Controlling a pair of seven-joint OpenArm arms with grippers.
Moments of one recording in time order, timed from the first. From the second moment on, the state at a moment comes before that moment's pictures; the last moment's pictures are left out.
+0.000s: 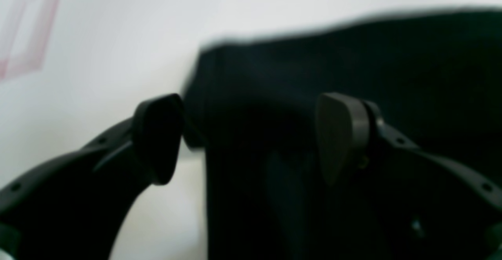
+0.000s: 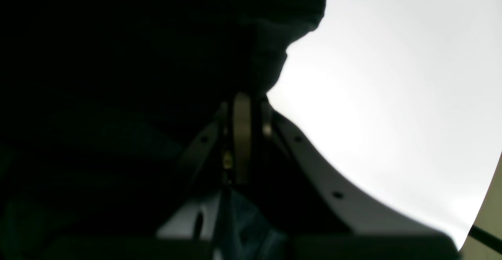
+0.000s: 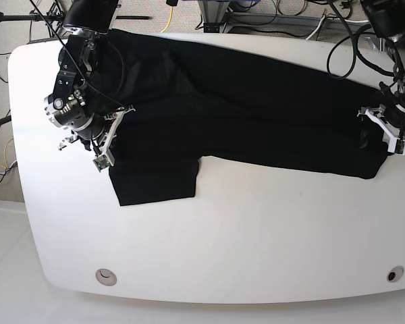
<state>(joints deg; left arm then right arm) 2.0 -24.6 -28.0 70.7 -3.1 -40.6 15.2 -2.1 7.0 16.1 104.1 6.1 37.6 -63.4</state>
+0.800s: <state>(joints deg) -16.5 -27.0 -17.4 45.1 -2.7 -40.4 10.6 -2.1 6.9 16.1 103.4 4.9 37.7 -63.7</state>
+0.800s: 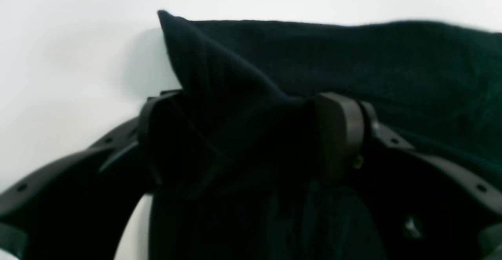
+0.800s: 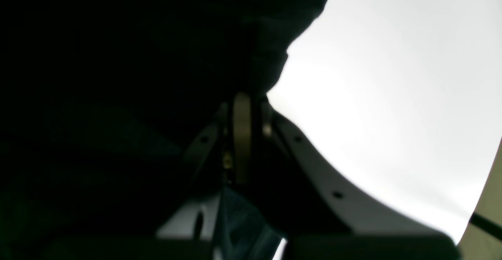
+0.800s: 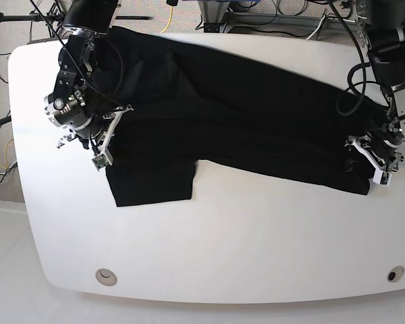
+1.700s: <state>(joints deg) -10.9 -28.7 -21.8 51.6 -4.0 -42.4 12.7 -2.2 6.7 16.2 103.4 4.6 38.4 -63.3</state>
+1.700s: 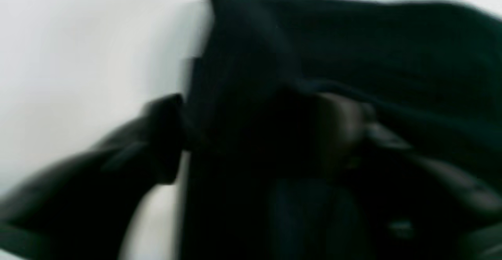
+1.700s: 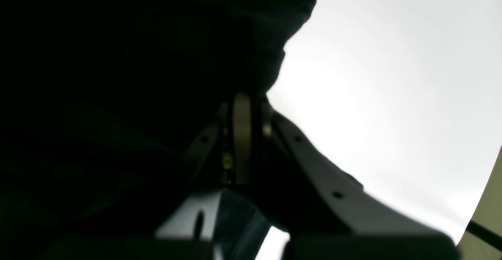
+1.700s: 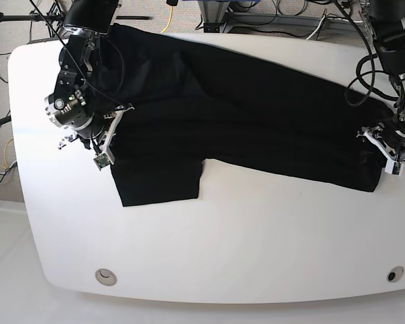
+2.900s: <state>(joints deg) -11.3 -29.0 -26.5 54.5 -5.2 -42.4 18.9 -1.9 6.6 16.2 103.7 4.8 38.7 -62.1</state>
